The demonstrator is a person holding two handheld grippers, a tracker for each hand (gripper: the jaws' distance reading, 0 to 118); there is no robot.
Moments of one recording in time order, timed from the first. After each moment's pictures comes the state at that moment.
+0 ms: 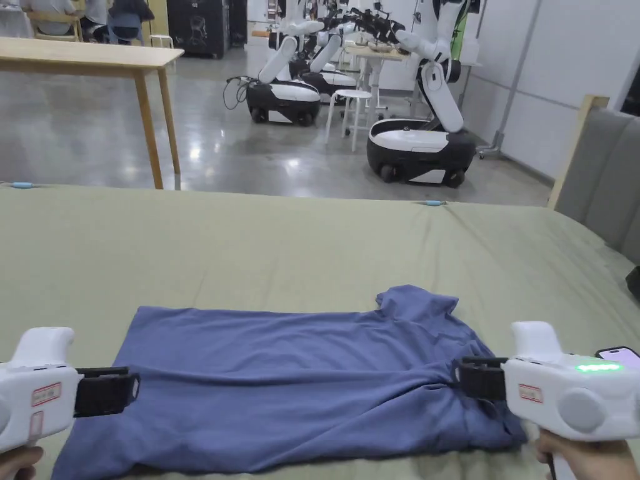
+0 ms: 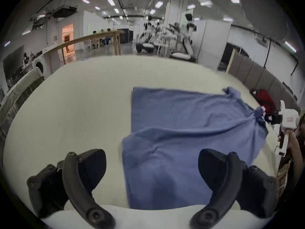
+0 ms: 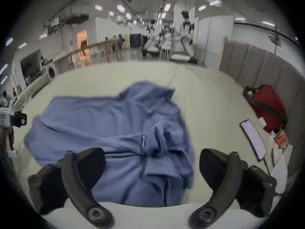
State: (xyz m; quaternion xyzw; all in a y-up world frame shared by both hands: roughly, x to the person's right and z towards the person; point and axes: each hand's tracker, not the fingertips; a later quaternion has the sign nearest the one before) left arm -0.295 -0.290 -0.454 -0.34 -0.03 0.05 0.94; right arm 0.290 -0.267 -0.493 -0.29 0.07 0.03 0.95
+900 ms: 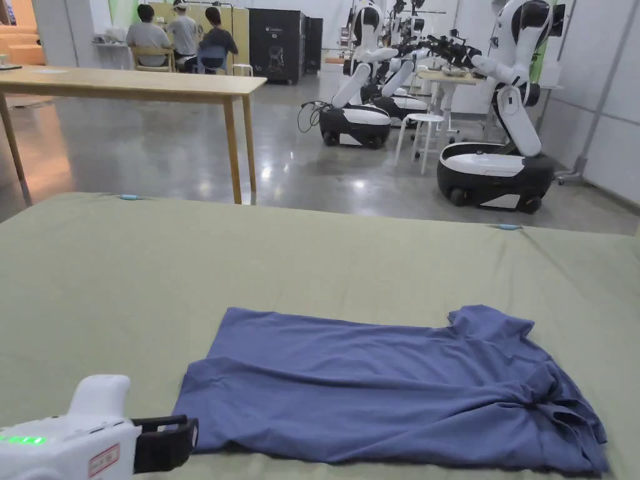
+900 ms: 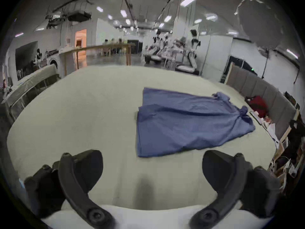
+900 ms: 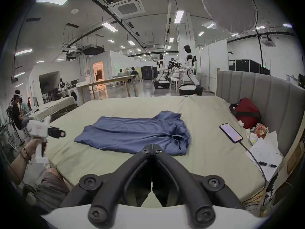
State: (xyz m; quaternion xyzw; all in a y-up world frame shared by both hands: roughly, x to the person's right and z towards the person) left arm -0.298 -0.293 -0.354 -0.33 -0.01 0.08 0.94; right arm 0.284 -0.202 -0.253 -0.19 0.13 -0.01 0.97
